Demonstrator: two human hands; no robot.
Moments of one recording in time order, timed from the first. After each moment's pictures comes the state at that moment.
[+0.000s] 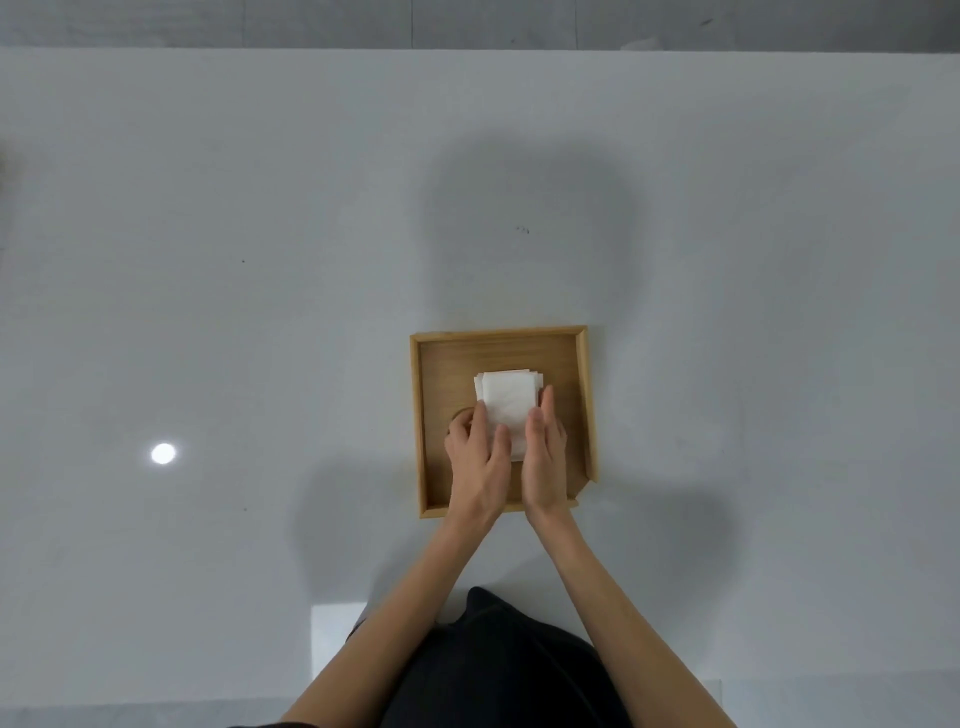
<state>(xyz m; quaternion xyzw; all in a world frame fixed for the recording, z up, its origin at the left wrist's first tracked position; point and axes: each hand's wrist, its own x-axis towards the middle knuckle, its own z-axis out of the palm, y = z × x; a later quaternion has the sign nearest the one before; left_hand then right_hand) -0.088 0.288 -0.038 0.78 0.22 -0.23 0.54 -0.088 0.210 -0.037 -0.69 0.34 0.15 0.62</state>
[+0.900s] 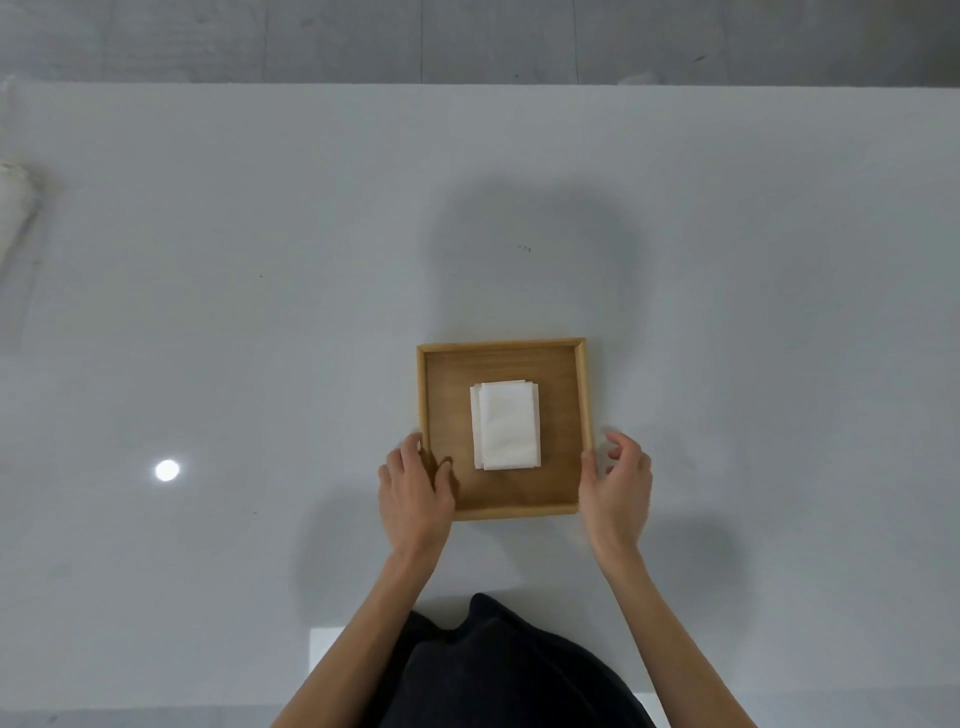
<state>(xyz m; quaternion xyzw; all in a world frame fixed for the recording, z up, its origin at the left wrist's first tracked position) -0.114 0.350 -0.045 0.91 0.23 -0.16 0.30 -0.114 0.137 -0.033 -0.87 0.35 0.06 0.33</state>
